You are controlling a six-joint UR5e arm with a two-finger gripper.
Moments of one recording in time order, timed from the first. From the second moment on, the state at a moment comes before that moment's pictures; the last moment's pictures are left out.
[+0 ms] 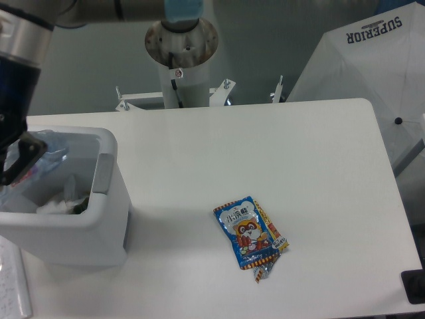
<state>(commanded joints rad) 2.03 -1.88 -1.20 -0.71 1.19 0.02</state>
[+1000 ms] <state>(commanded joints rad) 2.24 -1.84 -1.29 -0.72 1.23 0.10</state>
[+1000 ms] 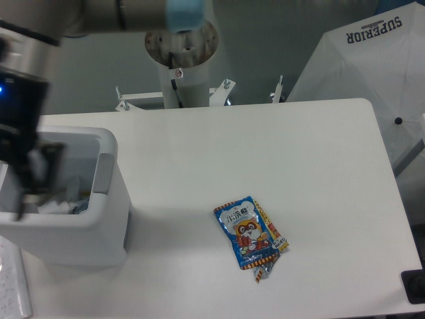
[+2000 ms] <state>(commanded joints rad) 2.48 -1.77 -1.56 -0.88 1.74 0.86</state>
